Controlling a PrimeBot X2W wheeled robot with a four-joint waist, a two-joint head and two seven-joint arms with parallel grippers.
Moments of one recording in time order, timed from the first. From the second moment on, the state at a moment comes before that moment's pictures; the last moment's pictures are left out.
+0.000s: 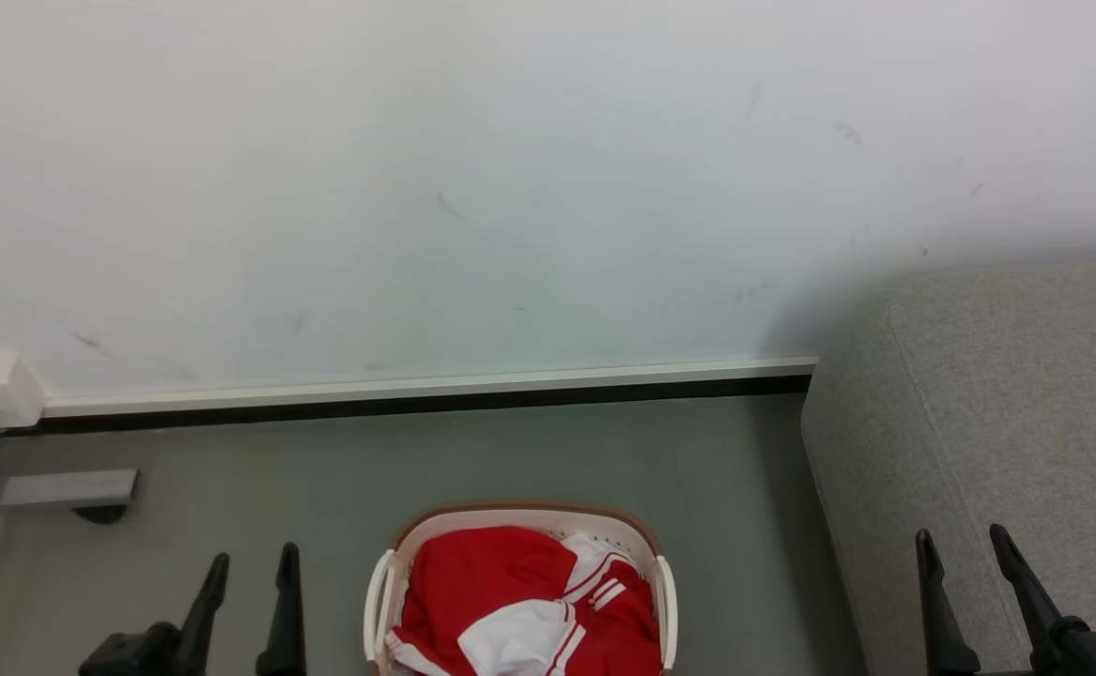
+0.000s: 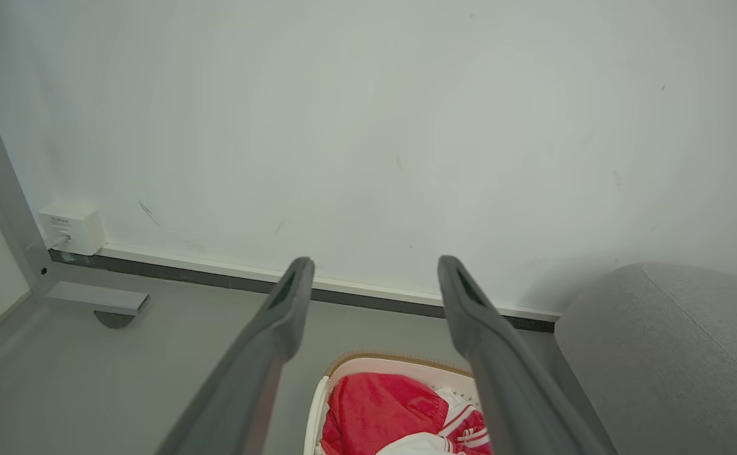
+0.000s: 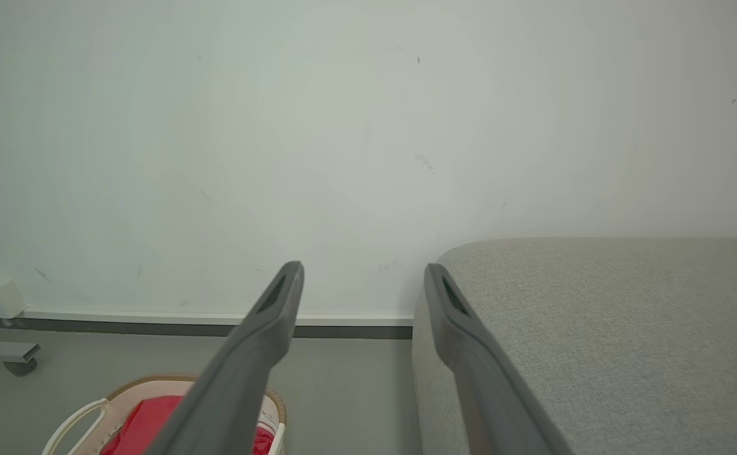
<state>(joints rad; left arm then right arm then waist) -0.02 0.04 0.07 0.25 -0.23 -0.13 -0.23 0.01 -0.04 -0.01 0.18 0.16 0.13 -0.23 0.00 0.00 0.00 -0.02</state>
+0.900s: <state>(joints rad) -0.01 0.05 0.08 0.27 -0.14 -0.13 -0.26 0.02 -0.05 -0.01 0.19 0.09 0.13 -0.26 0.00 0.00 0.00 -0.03</state>
